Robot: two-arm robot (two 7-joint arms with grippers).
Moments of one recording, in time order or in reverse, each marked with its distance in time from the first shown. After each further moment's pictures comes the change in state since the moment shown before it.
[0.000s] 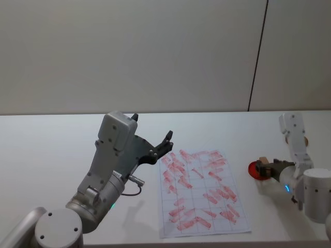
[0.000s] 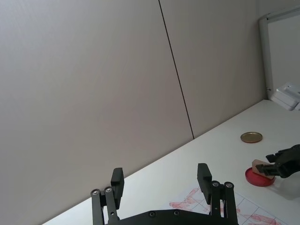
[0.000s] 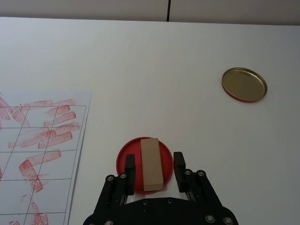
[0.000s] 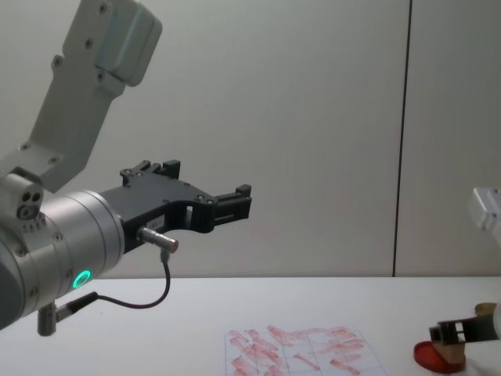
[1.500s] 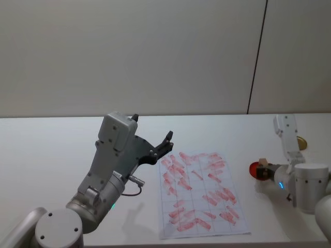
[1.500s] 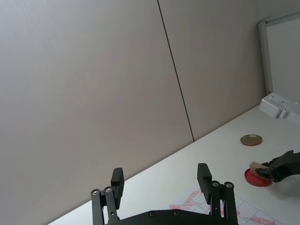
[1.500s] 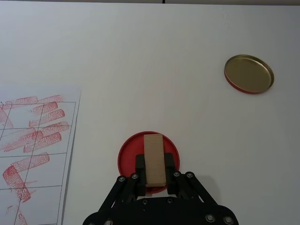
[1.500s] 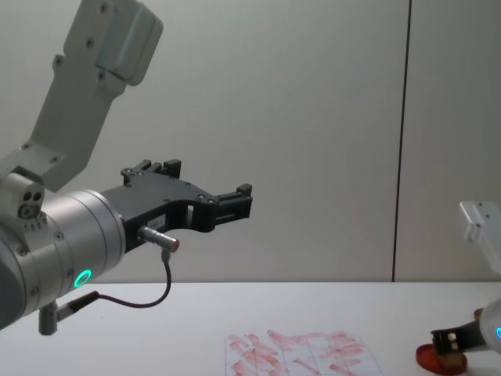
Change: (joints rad) left arm 0.000 0.000 0.000 0.000 0.000 0.000 0.000; right arm 0.127 -0.052 0.007 0.233 -0.013 0.008 -0.008
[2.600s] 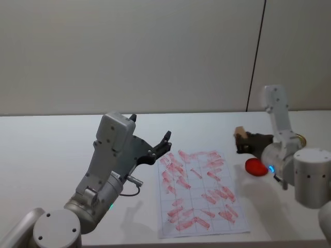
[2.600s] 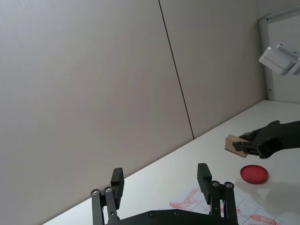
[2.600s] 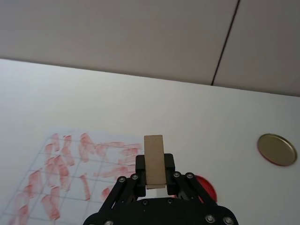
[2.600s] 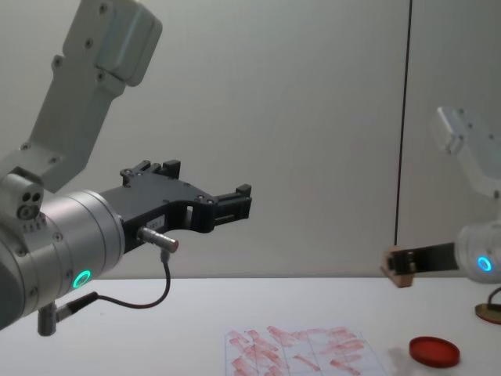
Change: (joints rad) left arm 0.000 0.000 0.000 0.000 0.000 0.000 0.000; right arm -0.186 0.042 -0.027 -0.510 -0.036 0.048 0.085
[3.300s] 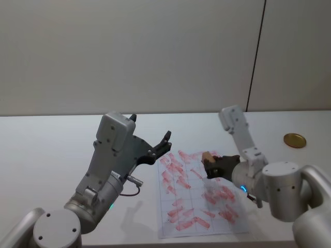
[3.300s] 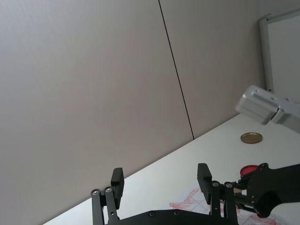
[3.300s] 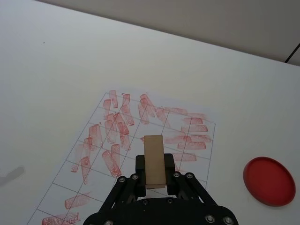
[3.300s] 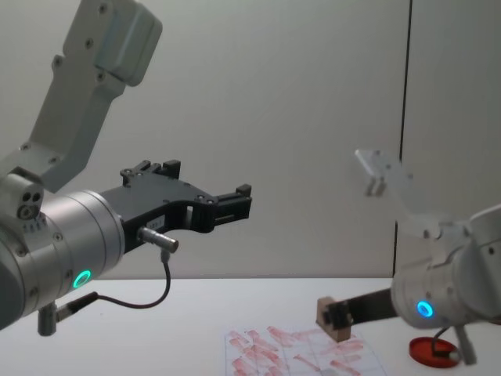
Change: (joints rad) left arm 0.000 0.000 0.000 0.000 0.000 0.000 0.000; right arm -0.022 -0.051 -0.092 0.002 -0.071 0.084 0.097
